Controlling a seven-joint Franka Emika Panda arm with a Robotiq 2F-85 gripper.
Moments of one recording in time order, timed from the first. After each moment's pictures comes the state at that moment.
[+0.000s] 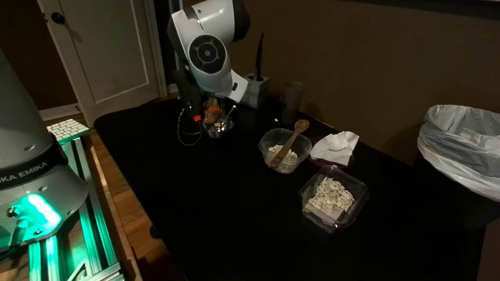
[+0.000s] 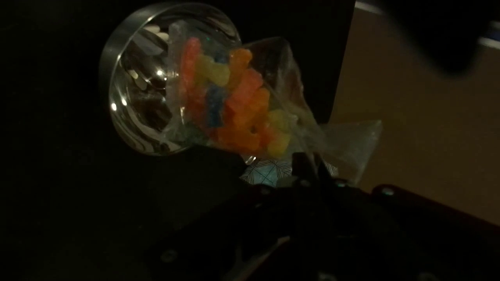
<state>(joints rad) 0.04 0.17 0.02 -2.57 1.90 2.42 -1.48</state>
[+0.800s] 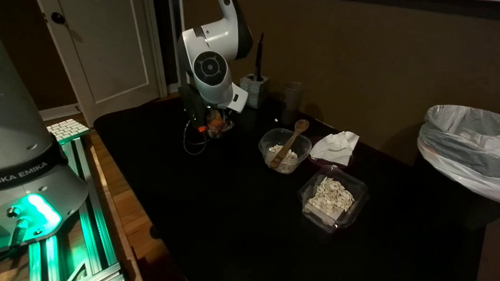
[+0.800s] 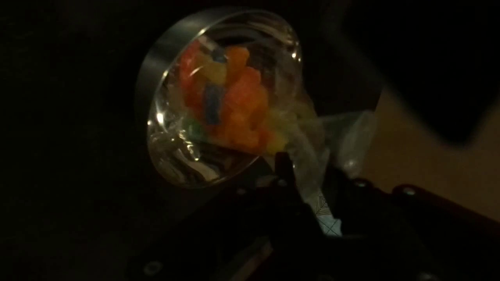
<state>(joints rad) 0.10 0.34 0.01 -2.46 2.00 2.49 -1.60</state>
